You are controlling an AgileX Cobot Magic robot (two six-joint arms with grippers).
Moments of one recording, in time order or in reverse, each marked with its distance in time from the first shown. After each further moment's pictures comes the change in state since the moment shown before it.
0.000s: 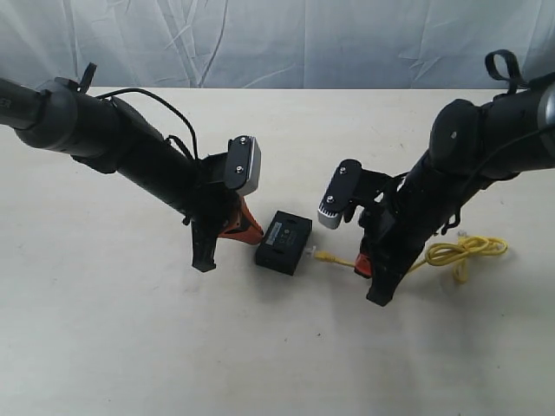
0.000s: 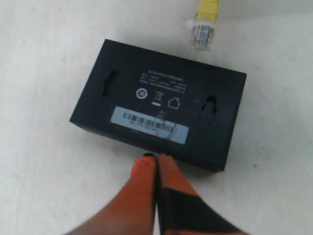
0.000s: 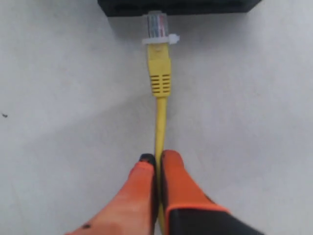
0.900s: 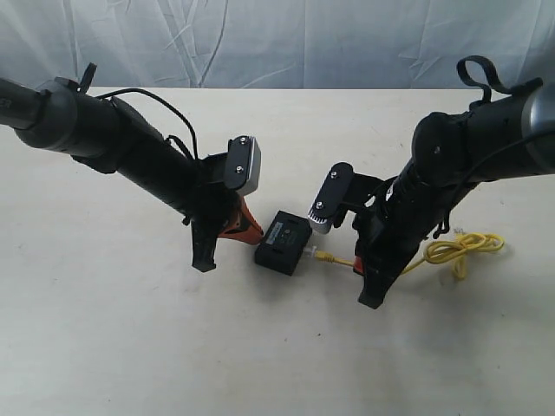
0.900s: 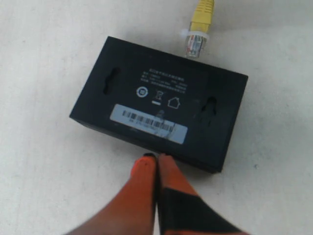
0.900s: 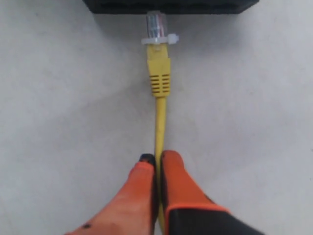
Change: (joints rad) left arm 0.000 0.000 0.000 0.000 0.000 0.000; right arm 0.061 0.000 0.000 -0.157 -0.048 0.203
